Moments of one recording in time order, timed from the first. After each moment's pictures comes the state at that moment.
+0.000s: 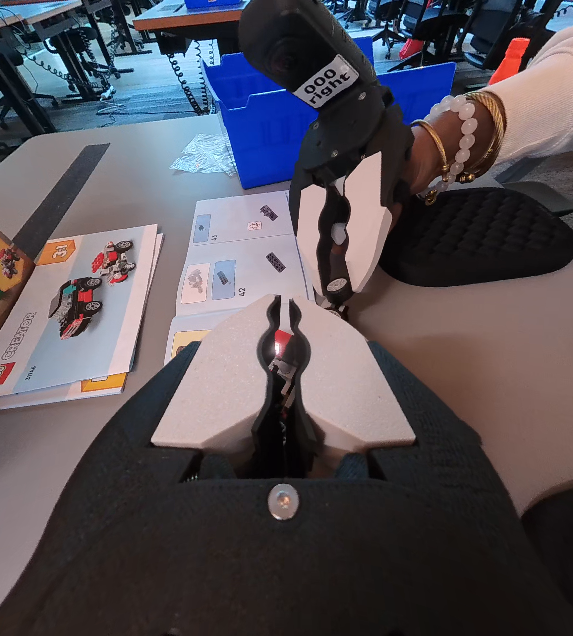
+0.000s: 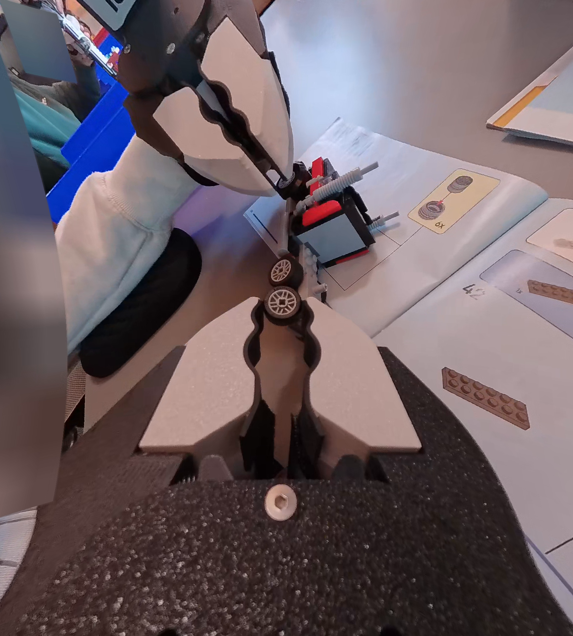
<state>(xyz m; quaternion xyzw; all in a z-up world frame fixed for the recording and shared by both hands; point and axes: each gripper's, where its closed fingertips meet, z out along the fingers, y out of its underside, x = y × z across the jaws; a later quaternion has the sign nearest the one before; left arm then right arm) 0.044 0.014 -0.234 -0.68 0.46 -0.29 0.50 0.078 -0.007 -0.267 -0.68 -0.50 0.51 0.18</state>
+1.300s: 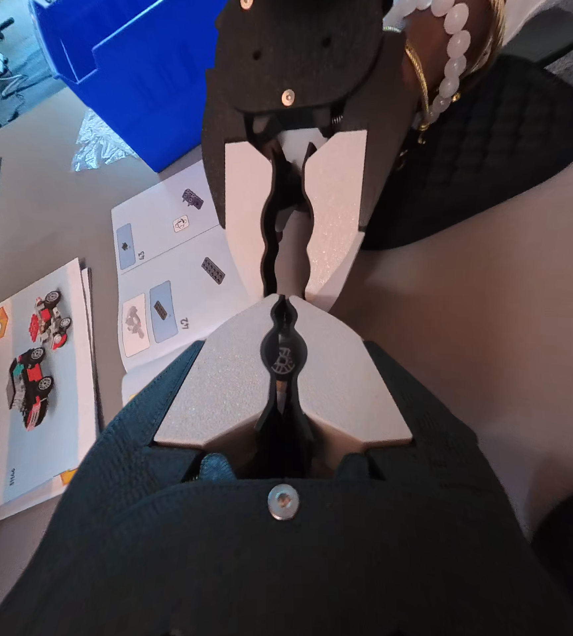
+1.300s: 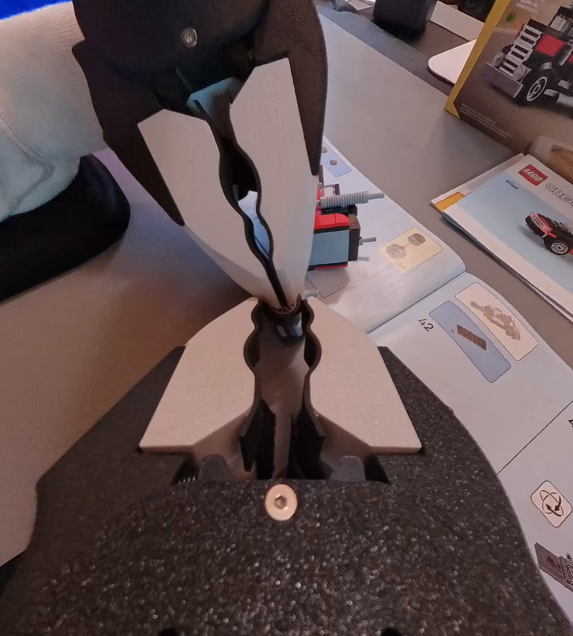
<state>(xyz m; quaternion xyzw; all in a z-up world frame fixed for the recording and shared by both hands) 0.095 -0.011 -0.262 -0.64 0.61 -0.20 0.42 0.077 -0.011 -0.272 -0.62 -0.61 0.34 0.36</state>
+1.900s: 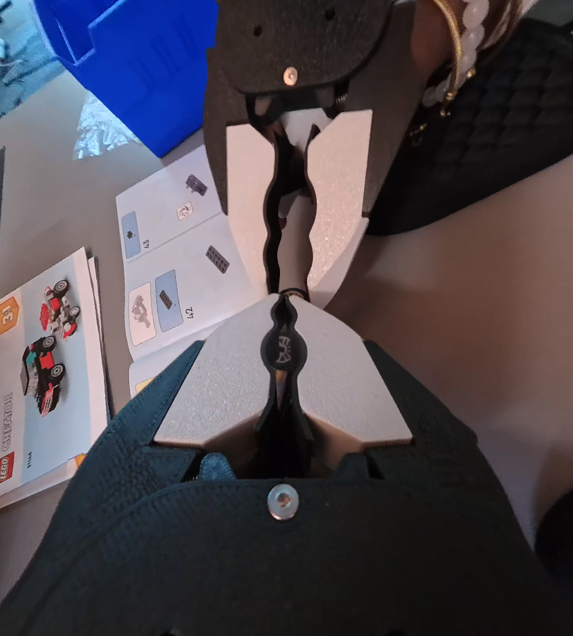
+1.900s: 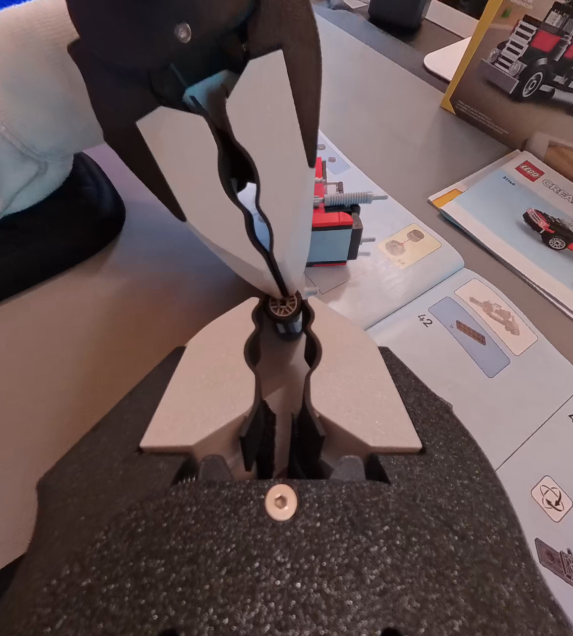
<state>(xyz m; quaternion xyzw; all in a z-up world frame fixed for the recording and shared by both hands) 0.089 -0.008 -0.264 -0.65 0.62 -0.18 0.41 0.077 -0.009 -0.273 -0.63 -0.60 0.33 0.36</state>
